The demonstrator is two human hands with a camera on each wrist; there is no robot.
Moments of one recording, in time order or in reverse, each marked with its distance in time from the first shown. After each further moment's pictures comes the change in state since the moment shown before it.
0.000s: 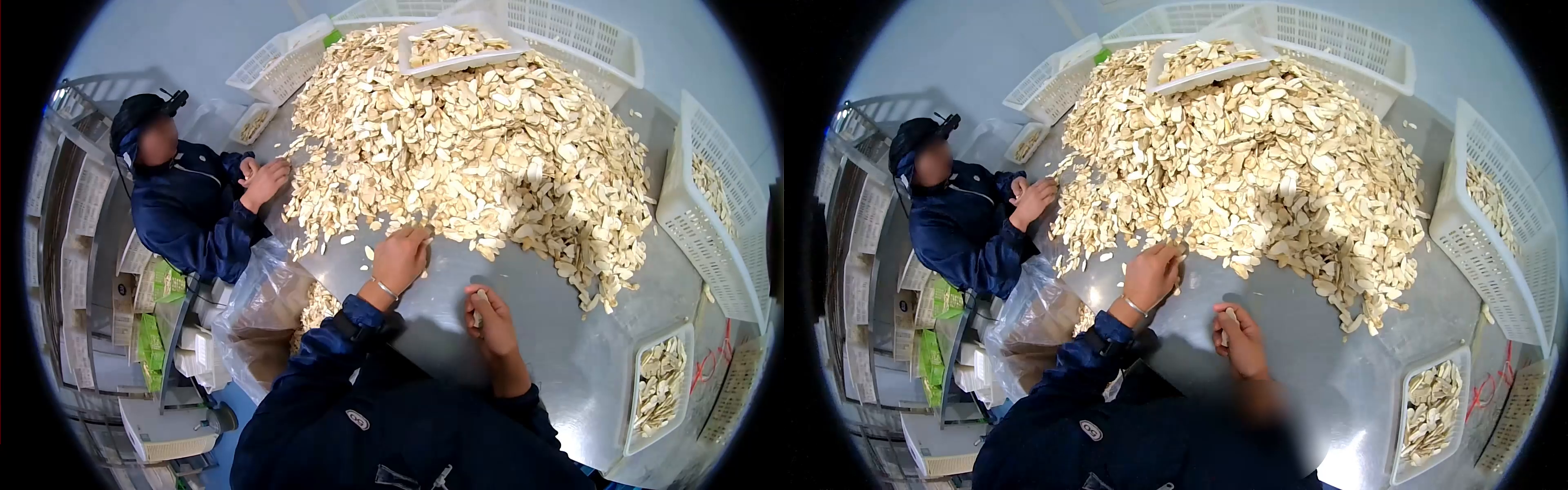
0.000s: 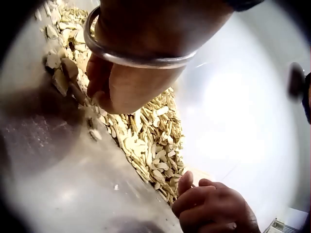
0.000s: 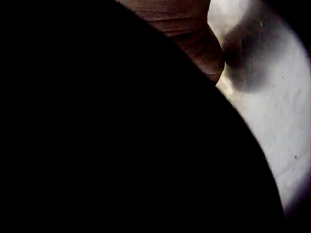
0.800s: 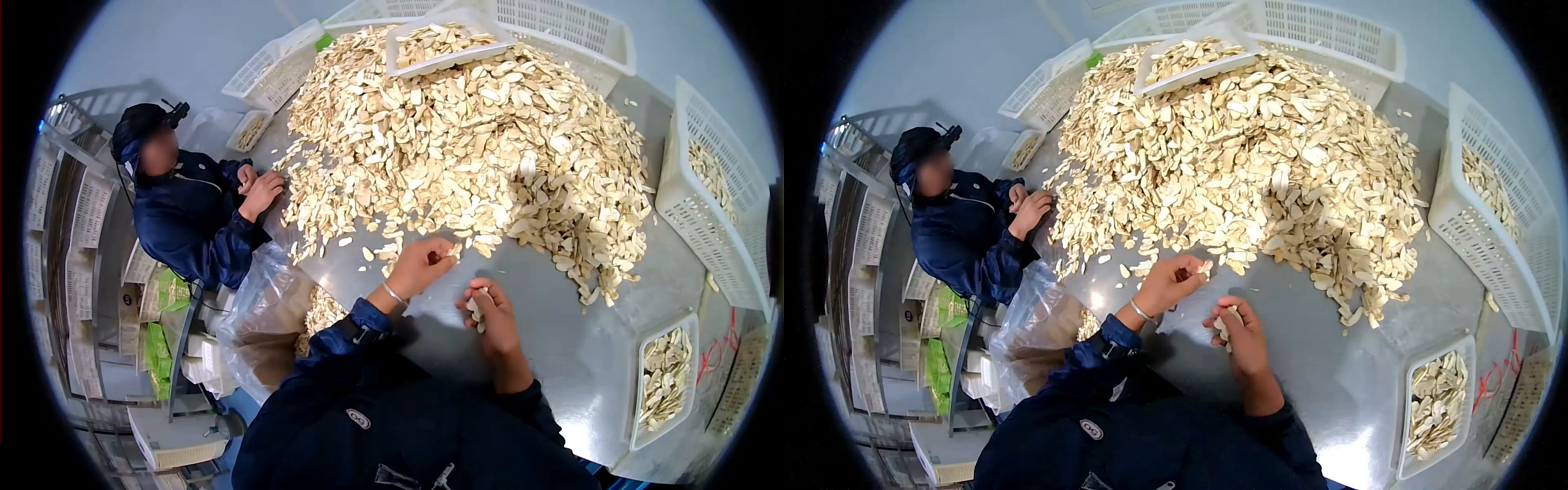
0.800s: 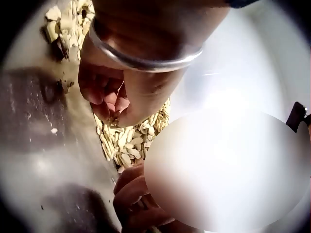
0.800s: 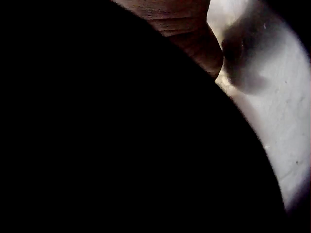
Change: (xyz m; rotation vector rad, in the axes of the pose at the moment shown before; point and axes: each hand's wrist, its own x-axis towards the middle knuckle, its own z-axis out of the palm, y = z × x) left_hand -0.007 0.014 0.023 -0.784 -0.368 -0.224; right_hand -0.002 -0.005 0.005 0.026 0.118 -0.036
